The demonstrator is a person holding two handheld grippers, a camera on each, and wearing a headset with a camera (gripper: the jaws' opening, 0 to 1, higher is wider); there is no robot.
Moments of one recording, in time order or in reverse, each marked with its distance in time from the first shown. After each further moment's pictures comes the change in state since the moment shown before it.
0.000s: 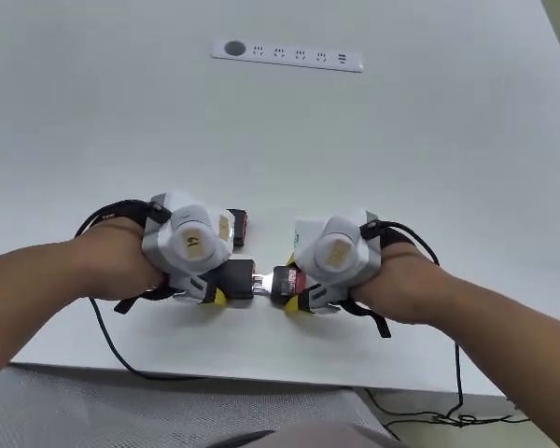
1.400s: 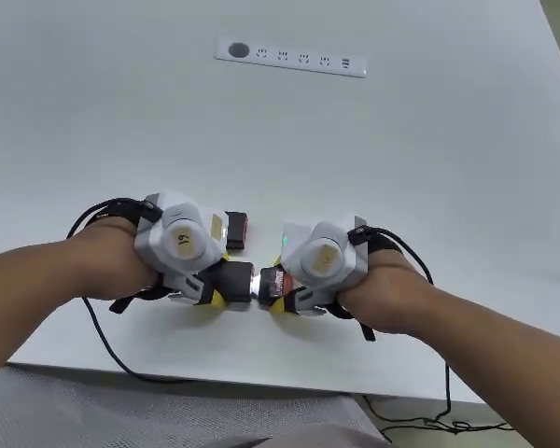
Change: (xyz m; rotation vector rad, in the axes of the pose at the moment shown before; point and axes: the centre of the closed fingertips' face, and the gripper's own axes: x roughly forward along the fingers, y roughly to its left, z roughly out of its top) left arm 0.003 0.004 -0.004 -0.013 -0.050 -0.014; right arm 0.002 0.000 0.013 -0.007 -0.030 -0.012
